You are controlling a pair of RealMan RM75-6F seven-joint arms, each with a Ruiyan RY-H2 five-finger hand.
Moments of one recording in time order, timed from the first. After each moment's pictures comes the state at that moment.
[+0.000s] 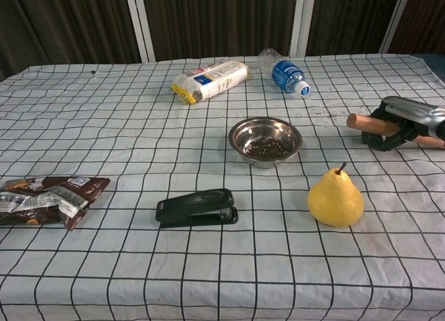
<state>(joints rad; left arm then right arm) -0.16 -1.11 0.05 -1.46 1.71 1.54 -0.30 0.65 -1.73 0.08 -0.66 -1.44 0.85 0.59</state>
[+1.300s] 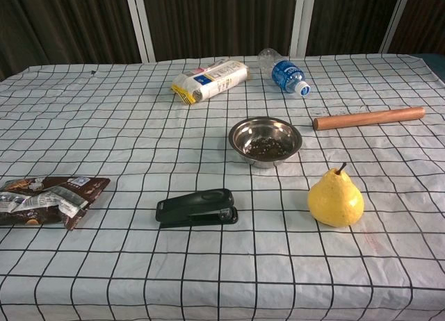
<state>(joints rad) -0.10 -1.12 0.06 -1.48 1.74 1.64 -0.15 0.24 -1.12 -0.04 -1.72 -1.50 1.48 -0.26</state>
